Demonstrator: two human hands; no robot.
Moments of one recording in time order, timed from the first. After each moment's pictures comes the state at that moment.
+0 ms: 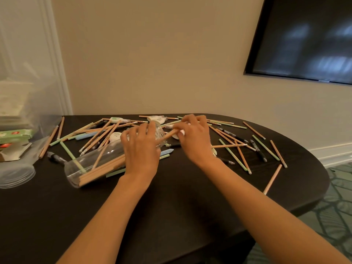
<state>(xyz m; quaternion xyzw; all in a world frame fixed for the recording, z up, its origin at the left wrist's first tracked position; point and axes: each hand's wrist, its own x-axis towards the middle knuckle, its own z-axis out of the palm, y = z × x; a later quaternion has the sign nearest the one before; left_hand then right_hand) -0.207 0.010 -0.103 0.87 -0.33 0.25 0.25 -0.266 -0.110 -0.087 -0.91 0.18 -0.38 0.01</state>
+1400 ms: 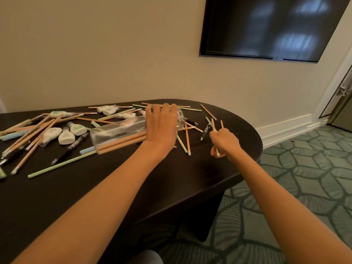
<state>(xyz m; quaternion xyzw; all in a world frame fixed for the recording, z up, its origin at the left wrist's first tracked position) -0.322 -0.139 -0.071 0.83 -0.47 0.27 0.15 -0.442 -0.245 -0.084 -0.75 0.55 -0.17 0.33</state>
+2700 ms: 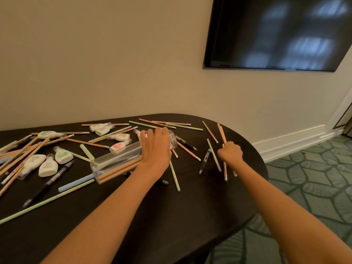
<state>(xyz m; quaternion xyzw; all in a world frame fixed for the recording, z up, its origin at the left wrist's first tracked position) -0.288 -0.210 -0.059 0.89 -0.42 0.15 0.10 -0.410 -0.374 -0.084 -0.75 0.58 -0.17 0.24</state>
